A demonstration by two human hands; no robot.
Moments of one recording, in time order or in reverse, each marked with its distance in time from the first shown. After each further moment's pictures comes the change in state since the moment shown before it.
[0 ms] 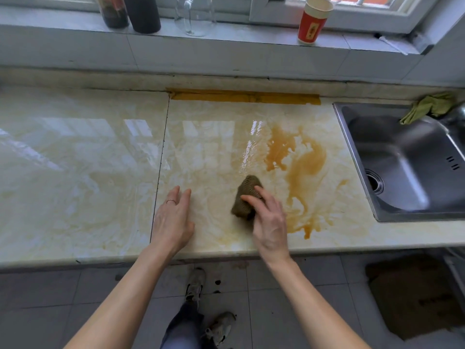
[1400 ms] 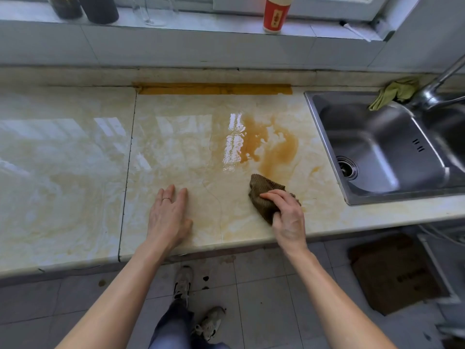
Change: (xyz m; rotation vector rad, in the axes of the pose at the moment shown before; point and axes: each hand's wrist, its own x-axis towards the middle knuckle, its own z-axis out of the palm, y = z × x) left_hand 0.002 0.041 0.023 0.067 -0.054 0.042; right_hand -0.005 0.083 -0.056 -0.032 0.049 0.083
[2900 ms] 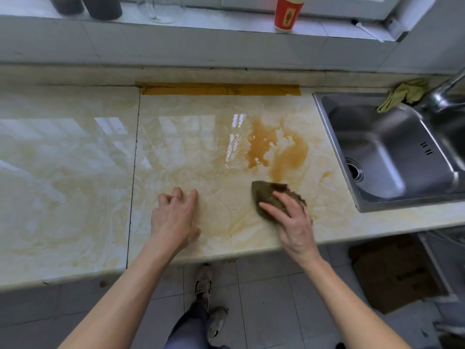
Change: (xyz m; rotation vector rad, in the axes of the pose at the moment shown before) left_hand 0.014 0.000 -0.025 0.299 -0.125 0.076; right_hand 0.001 0.015 0.010 -0.205 -0.139 -0.220
